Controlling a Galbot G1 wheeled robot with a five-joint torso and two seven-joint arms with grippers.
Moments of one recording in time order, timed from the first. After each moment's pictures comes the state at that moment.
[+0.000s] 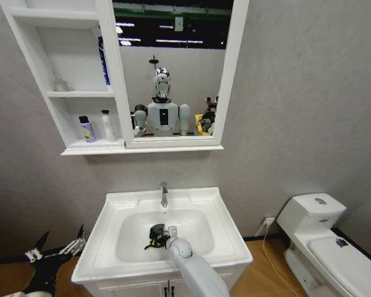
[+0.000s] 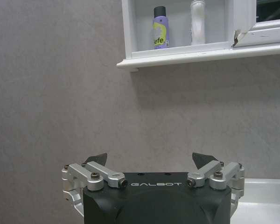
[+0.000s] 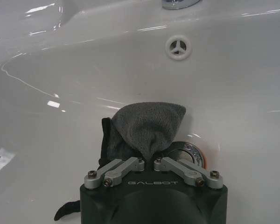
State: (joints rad) left arm 1.75 -1.47 -0.98 -2.41 -0.31 0.17 -0.05; right arm -0.71 1.61 -0.05 1.08 0.49 -0.46 0.14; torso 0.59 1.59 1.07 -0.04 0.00
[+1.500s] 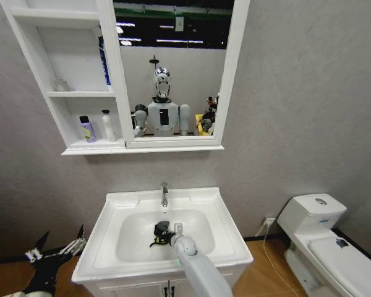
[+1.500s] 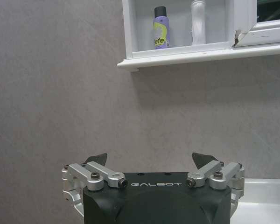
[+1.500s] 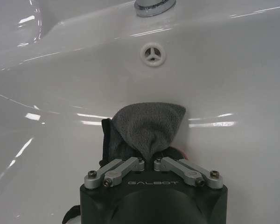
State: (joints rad) left arm 1.75 -1.47 -0.98 -2.41 -0.31 0.17 -0.05; right arm -0.70 1.61 0.01 1.06 0.50 -0.47 0.12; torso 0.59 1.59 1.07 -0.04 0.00
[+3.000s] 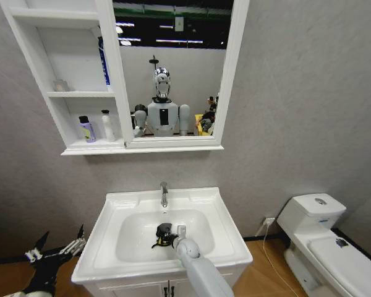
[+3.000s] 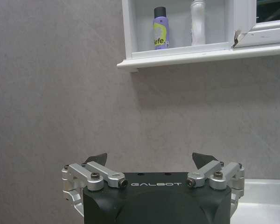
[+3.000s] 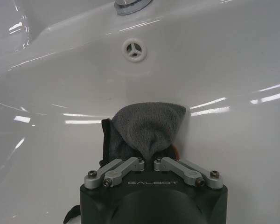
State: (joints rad) left arm 1.75 -1.47 -0.98 -2.41 -0.31 0.17 -0.05; right arm -0.75 1.61 0.06 1.09 0.52 -0.45 0.11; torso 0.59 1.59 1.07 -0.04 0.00
